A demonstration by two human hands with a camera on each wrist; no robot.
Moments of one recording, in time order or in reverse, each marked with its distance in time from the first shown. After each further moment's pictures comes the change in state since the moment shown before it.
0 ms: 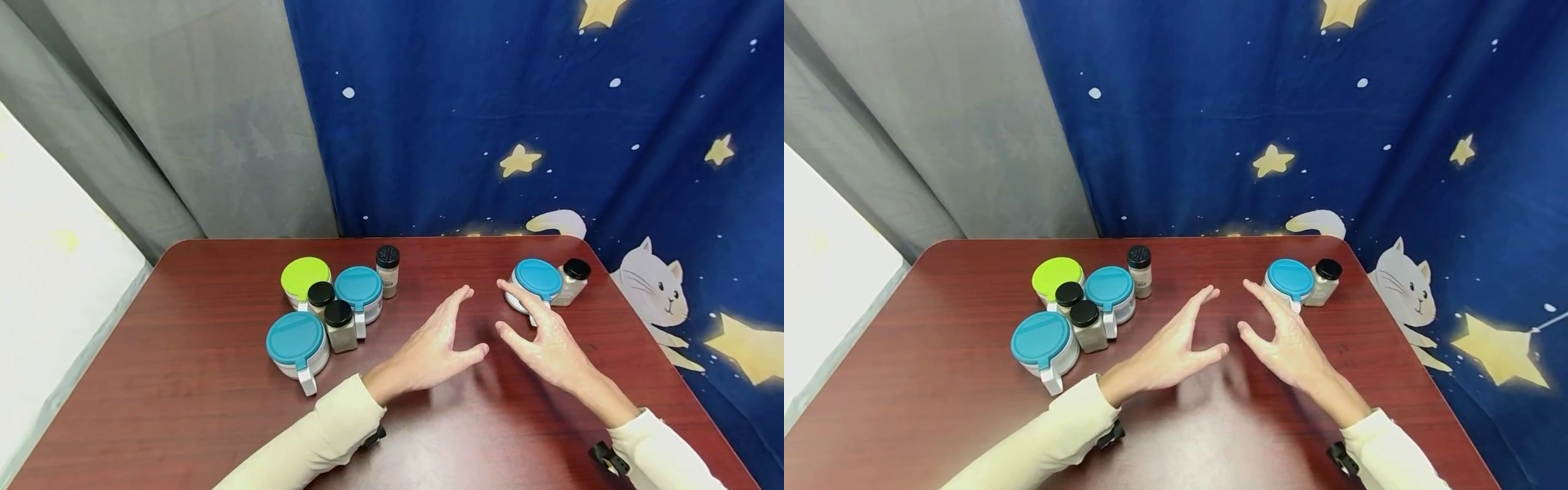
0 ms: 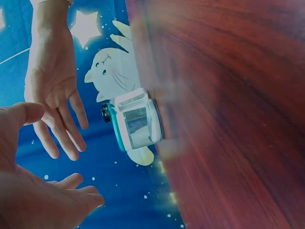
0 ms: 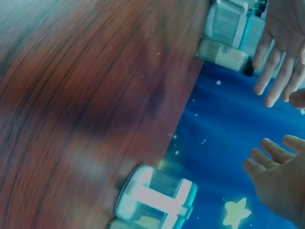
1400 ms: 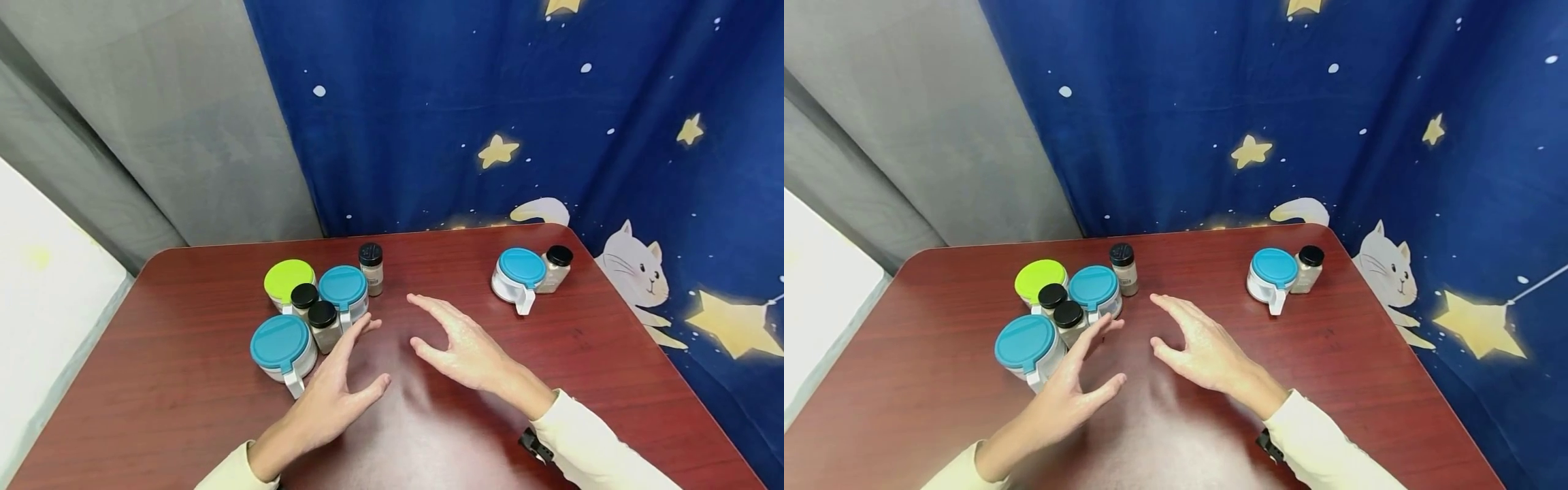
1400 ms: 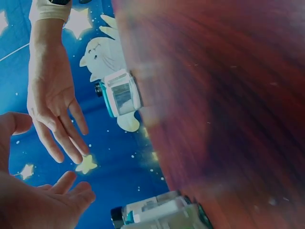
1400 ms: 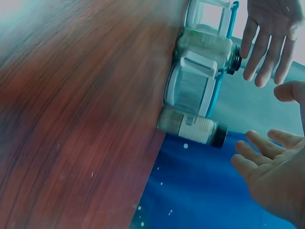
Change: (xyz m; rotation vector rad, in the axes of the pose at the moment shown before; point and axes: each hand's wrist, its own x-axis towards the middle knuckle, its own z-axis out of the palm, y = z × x) left_hand -0.108 -0.019 -0.052 0.024 0.194 -0.083; right_hand 0.014 -0.065 0.060 0.044 -0.181 -0.037
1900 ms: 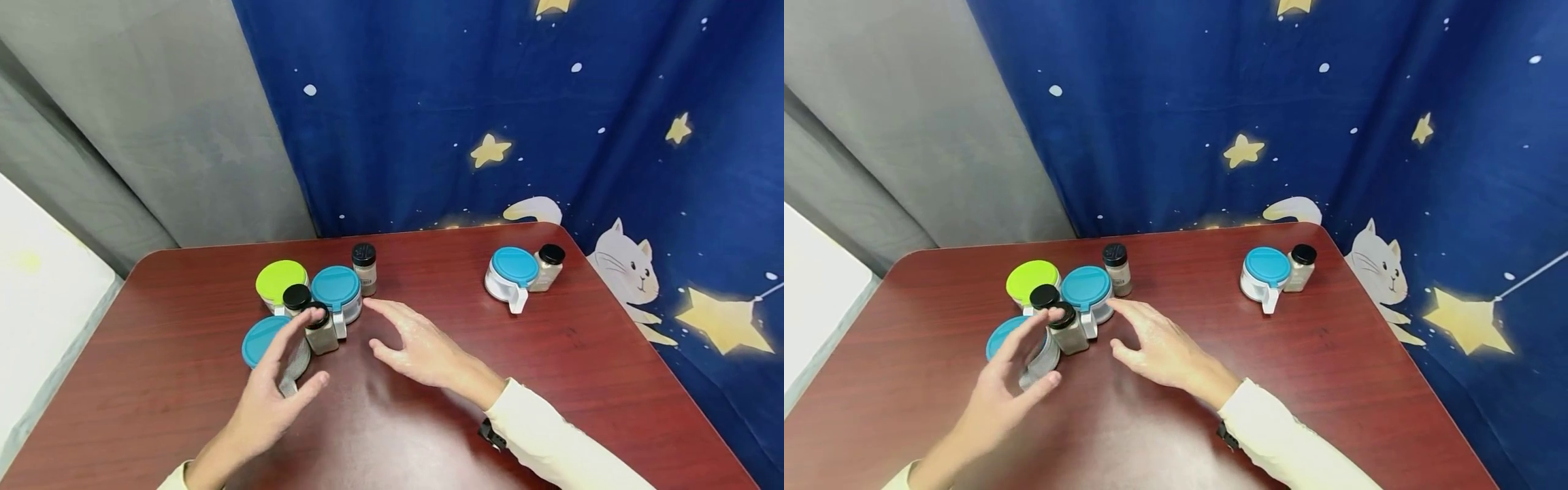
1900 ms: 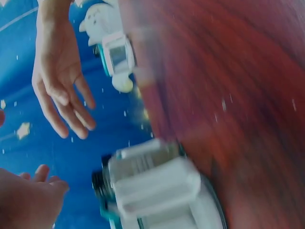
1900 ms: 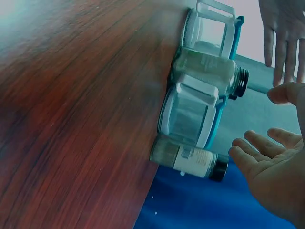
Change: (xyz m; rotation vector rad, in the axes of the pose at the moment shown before) left_hand -0.015 -0.019 -0.045 -0.320 0.147 0.241; right_hand 0.029 -0.017 0.032 -0.004 -0.077 -0.070
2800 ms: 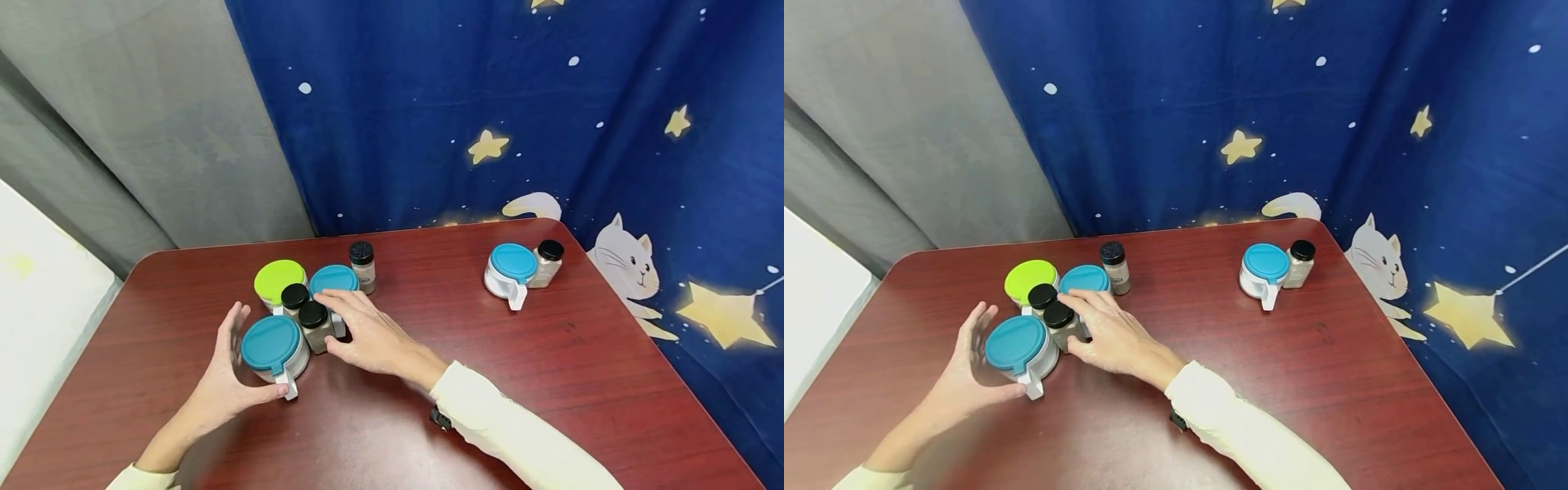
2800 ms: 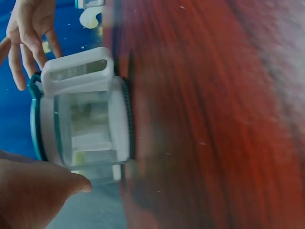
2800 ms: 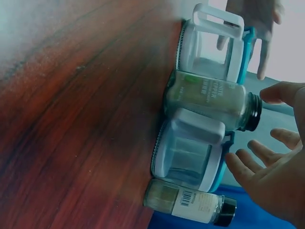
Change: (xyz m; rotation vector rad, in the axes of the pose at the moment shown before) left_hand -0.024 -0.049 -0.072 0.185 0.001 -0.317; right_hand 0.051 -0.019 0.042 -0.063 -0.046 -0.070
